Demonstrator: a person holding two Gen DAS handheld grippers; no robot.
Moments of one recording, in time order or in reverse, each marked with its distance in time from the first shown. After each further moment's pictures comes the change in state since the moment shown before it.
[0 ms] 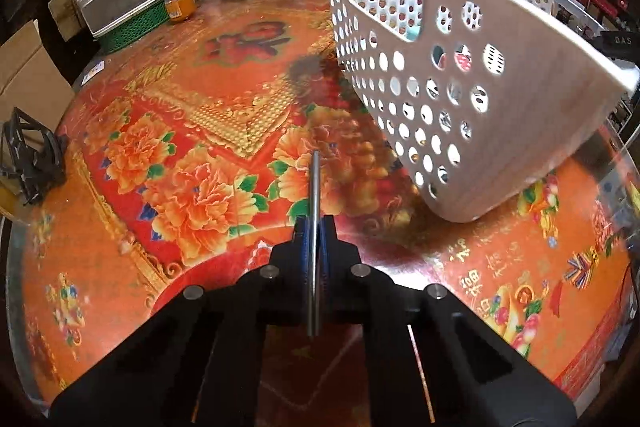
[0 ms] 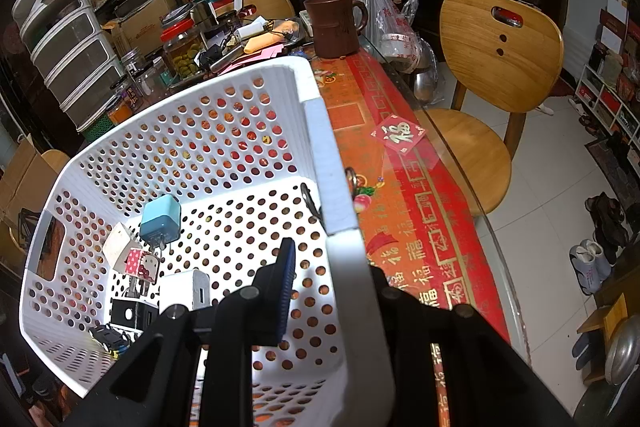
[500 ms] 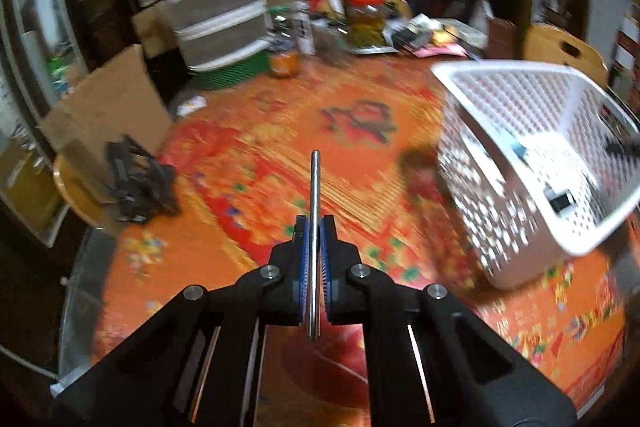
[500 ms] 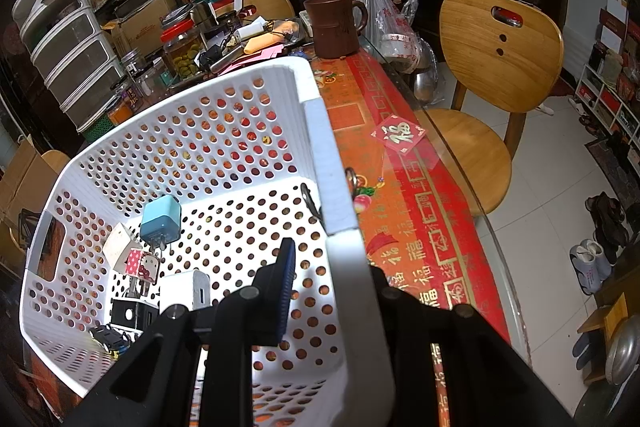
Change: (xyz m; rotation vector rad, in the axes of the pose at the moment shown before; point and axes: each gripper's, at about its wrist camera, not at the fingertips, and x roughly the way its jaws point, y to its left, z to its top) left arm -0.101 0.068 0.035 -0.150 -0.159 0.236; right arm 0.000 -0.002 0.000 -0.002 0.001 0.002
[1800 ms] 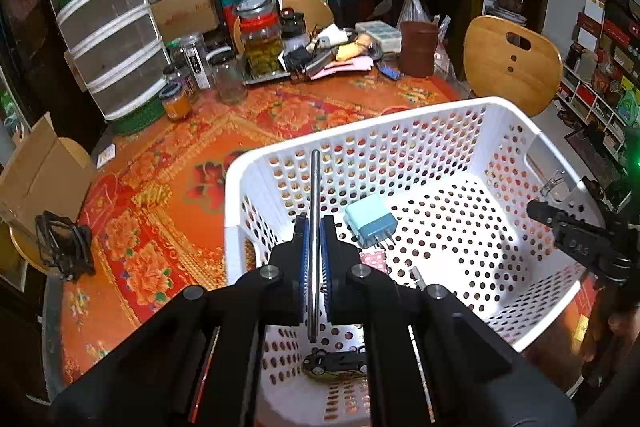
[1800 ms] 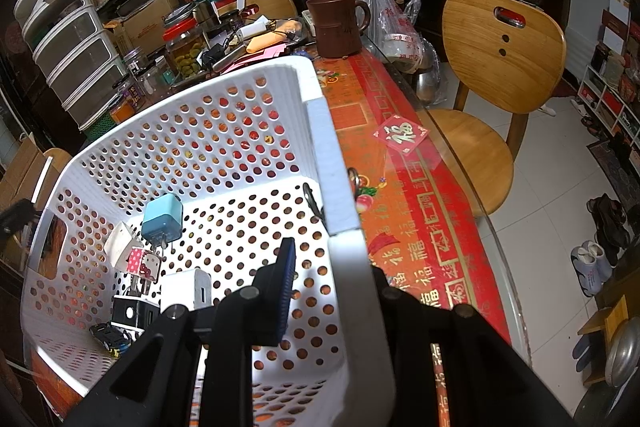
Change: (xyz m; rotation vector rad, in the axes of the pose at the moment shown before) left arm -0.001 -0.182 0.096 0.109 0.049 -0.171; right arm 0.000 0.002 0.000 -0.001 0.000 0.003
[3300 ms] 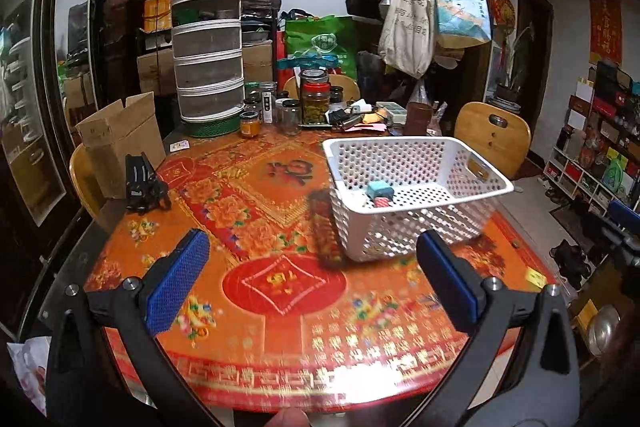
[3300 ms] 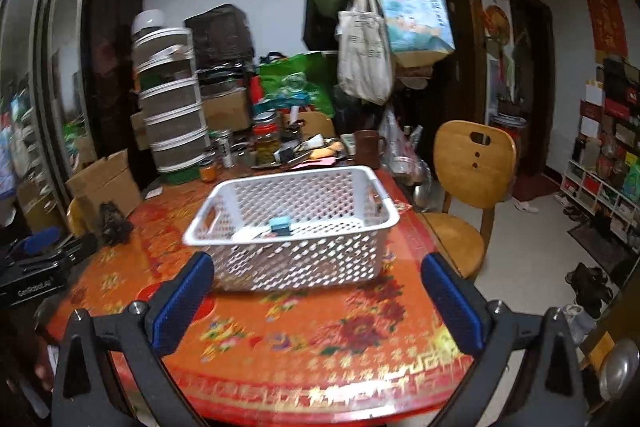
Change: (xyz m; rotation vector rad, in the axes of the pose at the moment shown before) left arm -0.250 0.080 -0.206 -0.166 -0.331 -0.001; right arm -0.281 0.092 -0.182 -0.163 -0.449 -0.006
